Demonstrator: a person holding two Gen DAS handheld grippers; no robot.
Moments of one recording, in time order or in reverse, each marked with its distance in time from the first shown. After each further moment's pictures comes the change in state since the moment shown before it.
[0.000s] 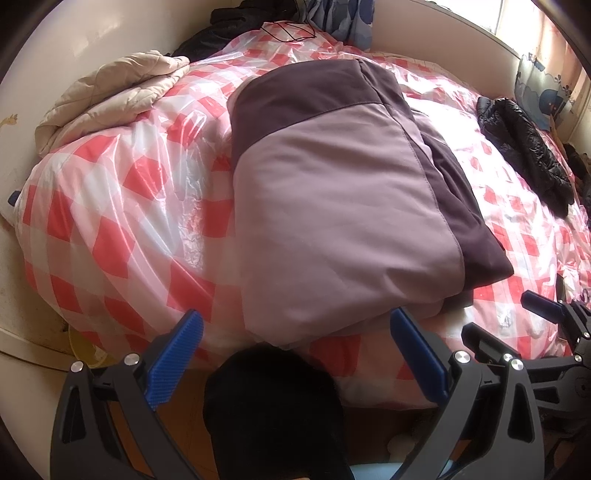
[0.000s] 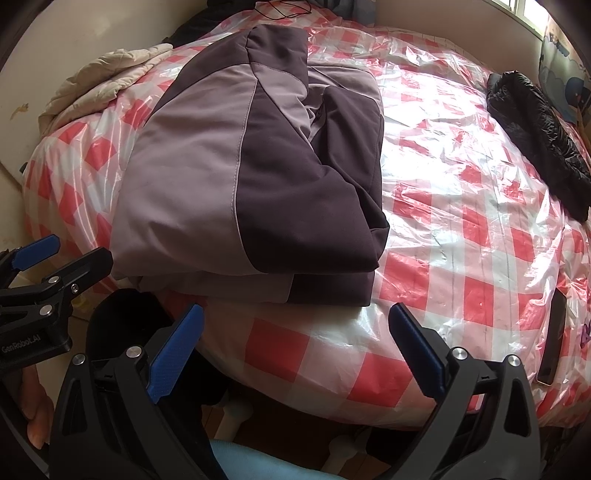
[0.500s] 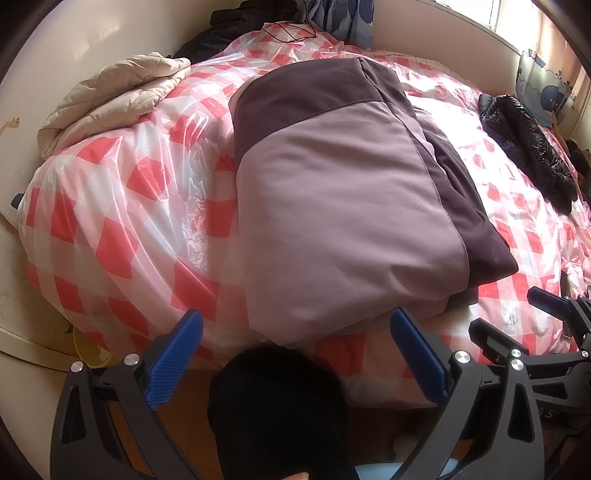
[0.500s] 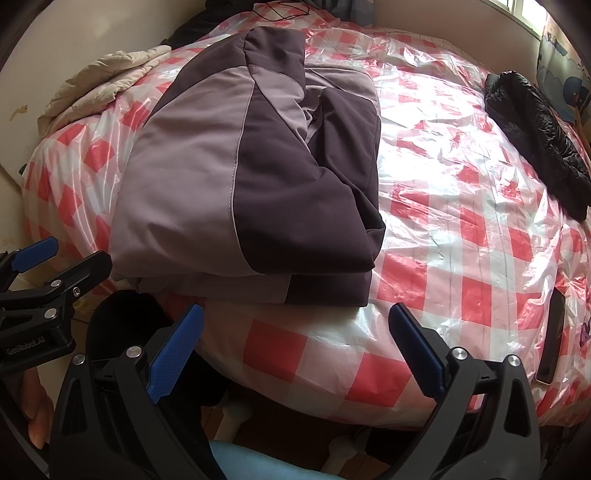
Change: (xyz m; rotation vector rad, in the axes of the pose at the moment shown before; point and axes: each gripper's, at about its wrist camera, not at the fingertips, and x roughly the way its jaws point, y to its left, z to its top) left arm 0.001 0.000 -0.001 0.015 0.001 0.011; right arm -0.001 -0.001 -0.002 0.004 -0.008 -0.005
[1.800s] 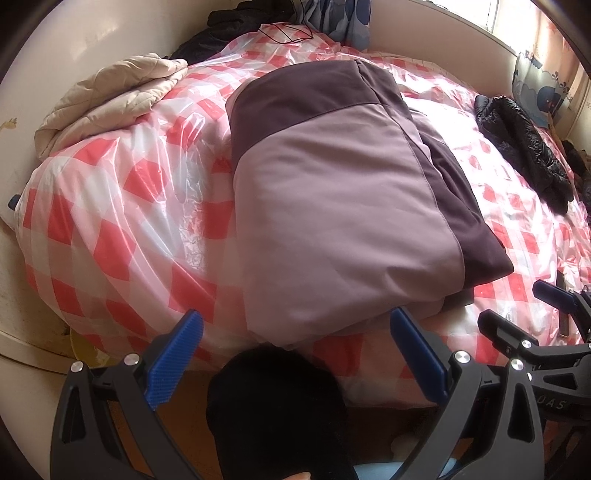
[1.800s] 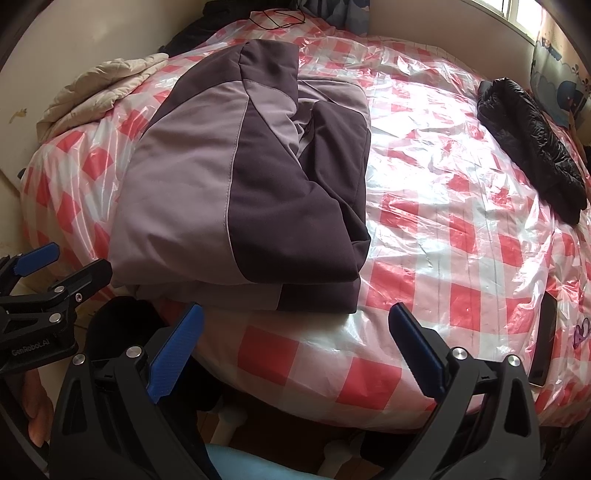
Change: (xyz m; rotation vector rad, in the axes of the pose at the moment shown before) left arm -0.002 0.001 0.001 0.007 -0.005 -0.016; right arm -0.011 -0.003 0.003 0.007 -0.027 -0.020
